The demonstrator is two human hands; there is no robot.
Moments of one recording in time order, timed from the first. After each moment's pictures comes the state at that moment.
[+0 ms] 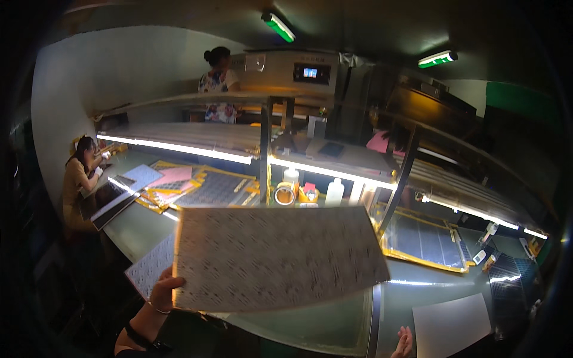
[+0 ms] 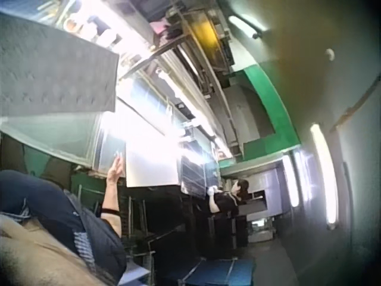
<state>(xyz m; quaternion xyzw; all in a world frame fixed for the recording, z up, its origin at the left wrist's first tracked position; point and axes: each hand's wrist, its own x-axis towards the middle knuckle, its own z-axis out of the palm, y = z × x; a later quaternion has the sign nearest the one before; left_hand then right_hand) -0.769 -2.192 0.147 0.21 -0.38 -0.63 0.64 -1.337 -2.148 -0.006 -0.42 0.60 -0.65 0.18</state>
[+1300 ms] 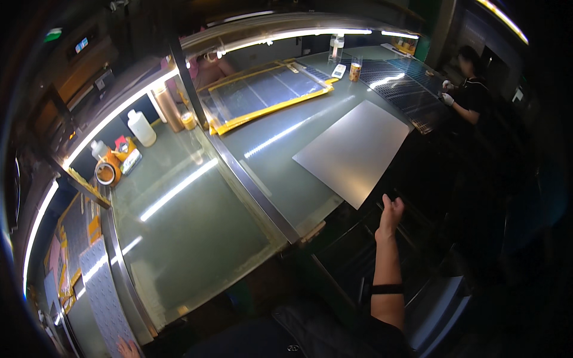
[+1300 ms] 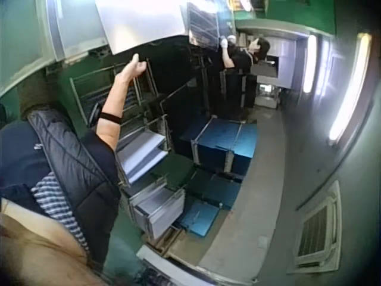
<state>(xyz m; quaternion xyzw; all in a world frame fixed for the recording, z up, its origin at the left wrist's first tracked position) -0.624 -2.225 0.002 0.67 -0.74 0.04 0.02 -1.418 -2.033 -0.001 0.04 0.69 -0.73 0.01</state>
